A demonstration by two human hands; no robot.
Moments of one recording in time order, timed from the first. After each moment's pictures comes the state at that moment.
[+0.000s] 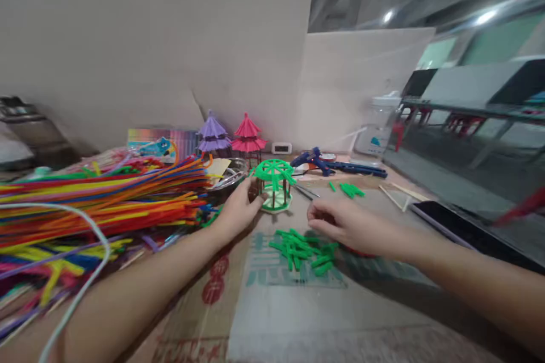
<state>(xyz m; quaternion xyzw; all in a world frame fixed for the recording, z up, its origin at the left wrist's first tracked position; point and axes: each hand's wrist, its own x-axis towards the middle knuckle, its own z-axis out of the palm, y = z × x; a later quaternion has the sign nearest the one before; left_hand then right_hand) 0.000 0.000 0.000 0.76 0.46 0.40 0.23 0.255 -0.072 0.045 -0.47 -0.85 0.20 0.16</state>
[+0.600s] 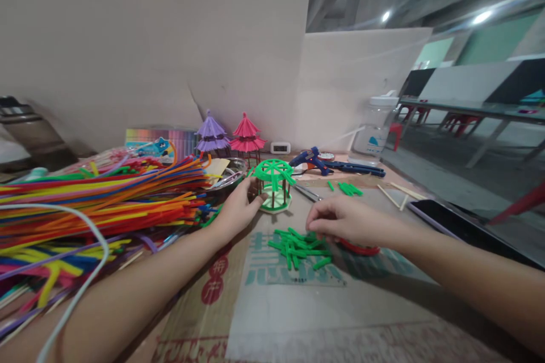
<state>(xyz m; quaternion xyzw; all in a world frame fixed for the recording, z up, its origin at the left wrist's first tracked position) -0.001 0.003 -0.002 0.77 0.44 0.40 0.22 0.253 -0.068 0.046 -0.47 -0.76 0.40 0.18</state>
